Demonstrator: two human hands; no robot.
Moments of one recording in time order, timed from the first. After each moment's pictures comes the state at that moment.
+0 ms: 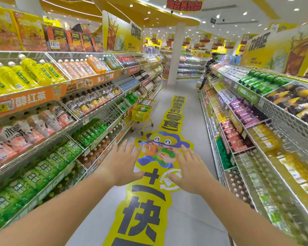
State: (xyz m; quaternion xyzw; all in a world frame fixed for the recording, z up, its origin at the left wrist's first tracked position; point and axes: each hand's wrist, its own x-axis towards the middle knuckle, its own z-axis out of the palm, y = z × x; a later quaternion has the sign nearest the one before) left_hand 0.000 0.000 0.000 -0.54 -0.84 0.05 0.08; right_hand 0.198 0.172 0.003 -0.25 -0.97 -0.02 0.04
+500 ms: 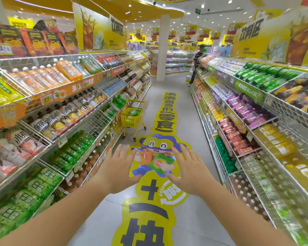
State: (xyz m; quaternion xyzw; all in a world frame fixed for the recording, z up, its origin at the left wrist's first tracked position) left_hand -0.170 0.175 -0.011 -0.56 -0.82 0.02 0.09; right_hand 0.048 0.340 -0.005 -0.28 -0.95 -0.03 0.12
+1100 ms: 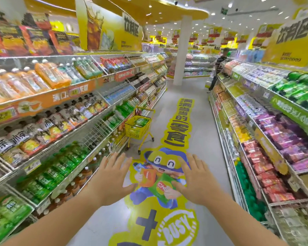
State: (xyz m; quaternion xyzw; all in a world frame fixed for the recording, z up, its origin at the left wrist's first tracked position) left_hand -0.329 0.452 -0.035 -0.51 -0.86 -0.01 0.10; right_hand -0.120 0.674 -0.026 -0.27 -0.96 -0.04 0.06
